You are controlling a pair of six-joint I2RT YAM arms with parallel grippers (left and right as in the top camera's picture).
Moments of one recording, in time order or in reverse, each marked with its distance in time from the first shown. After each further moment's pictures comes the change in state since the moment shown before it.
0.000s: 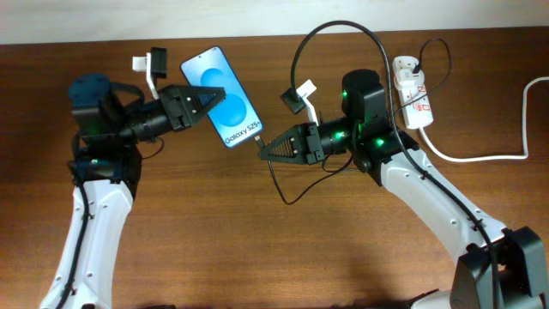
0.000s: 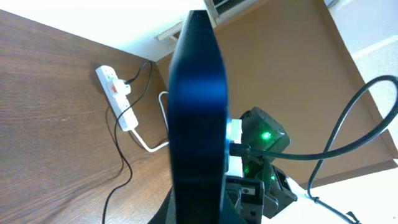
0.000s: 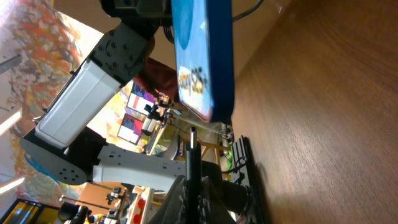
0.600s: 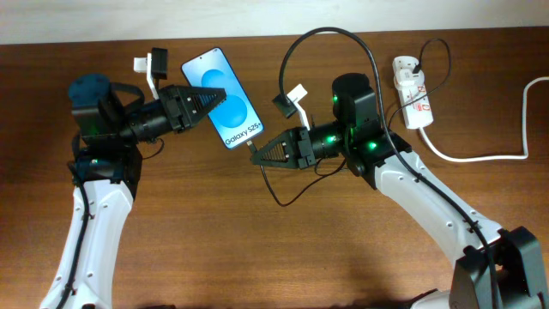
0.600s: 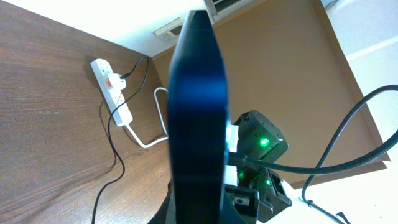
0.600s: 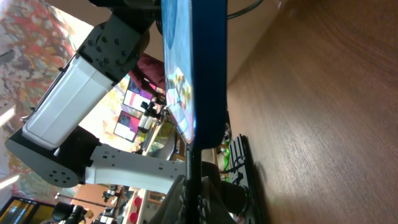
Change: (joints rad) left arm 0.002 0.000 0.000 0.000 0.014 -0.038; right arm 0.045 0.000 0.000 0.000 0.041 -0.006
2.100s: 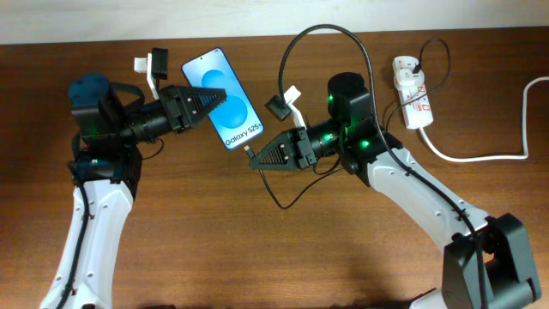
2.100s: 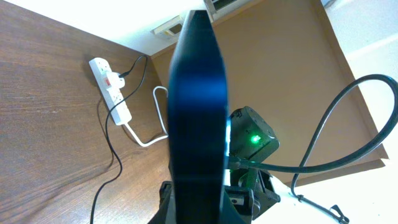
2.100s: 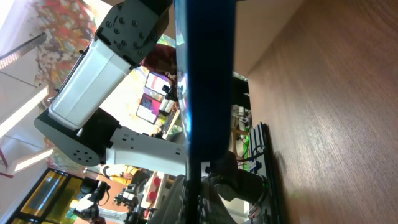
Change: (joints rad) left arm 0.000 0.000 0.000 0.000 0.008 0.001; right arm 0.008 0.056 0.000 0.124 -0.126 0.078
